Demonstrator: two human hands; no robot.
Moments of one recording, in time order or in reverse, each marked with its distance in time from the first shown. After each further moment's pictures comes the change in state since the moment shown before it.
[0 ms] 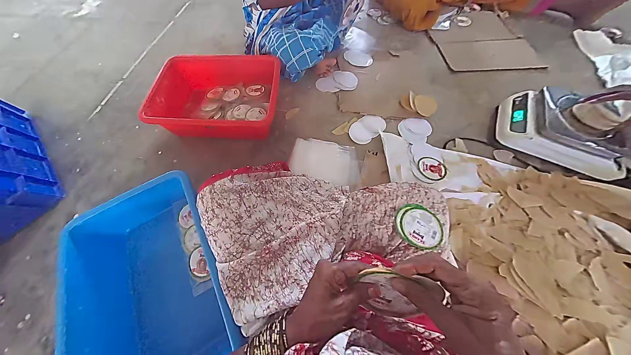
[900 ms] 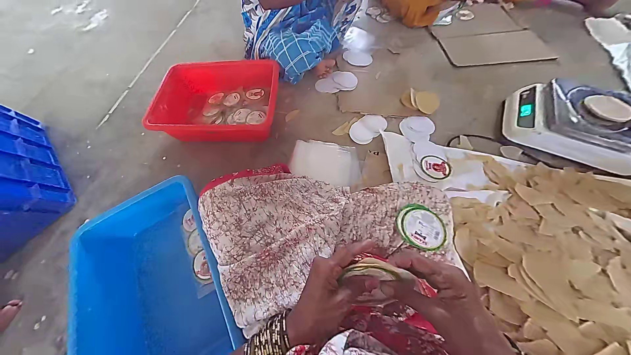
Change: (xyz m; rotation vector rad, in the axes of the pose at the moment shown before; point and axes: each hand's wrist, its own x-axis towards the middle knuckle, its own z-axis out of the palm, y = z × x) left_hand 0.012 0.007 0.004 0.134 0.113 0.010; right_hand 0.001 0.024 0.005 0.075 -0.021 0.081
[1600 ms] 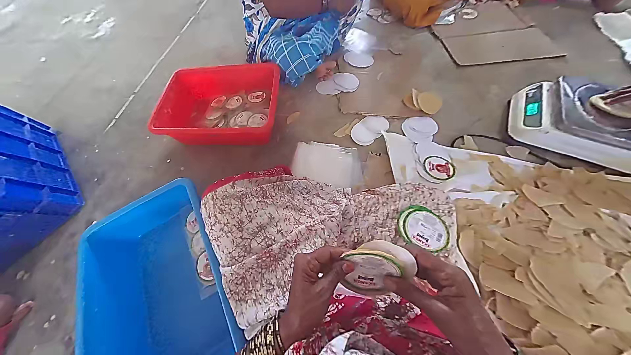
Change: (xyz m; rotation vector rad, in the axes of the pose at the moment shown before) left_hand -0.007 -0.002 -0.011 -0.118 0.195 0.012; right_hand 0.000 0.012 -0.001 0.089 0.048 0.010
